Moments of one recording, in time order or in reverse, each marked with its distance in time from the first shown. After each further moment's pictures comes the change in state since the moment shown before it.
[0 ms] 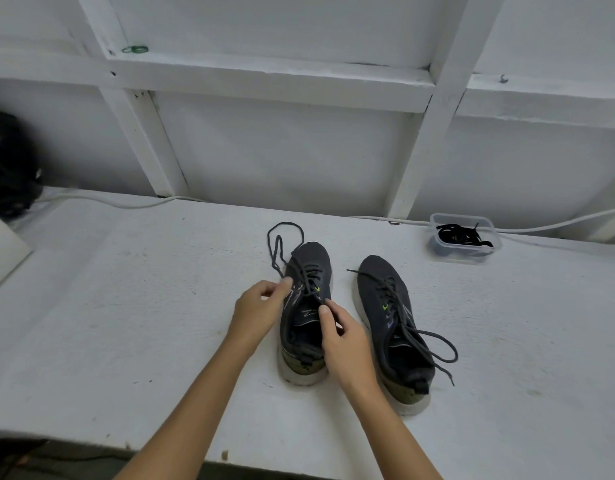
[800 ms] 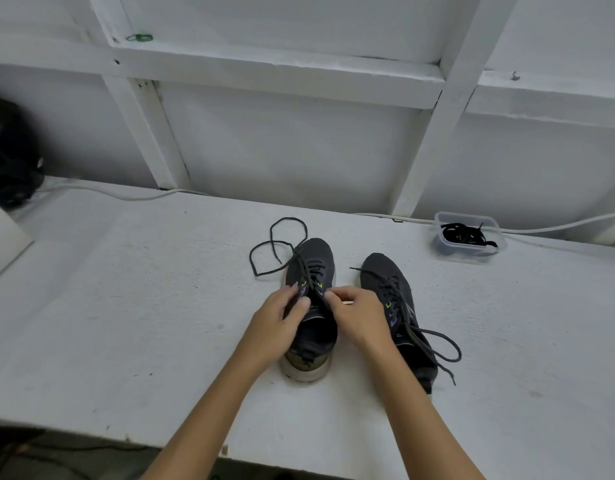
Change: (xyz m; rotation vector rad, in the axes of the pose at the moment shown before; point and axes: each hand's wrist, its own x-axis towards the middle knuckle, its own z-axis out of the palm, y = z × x) left_hand -0.037 0.001 0.008 0.089 -0.207 0.147; right_hand 0.041 -0.034 -0.022 -0.287 -0.048 -0.011
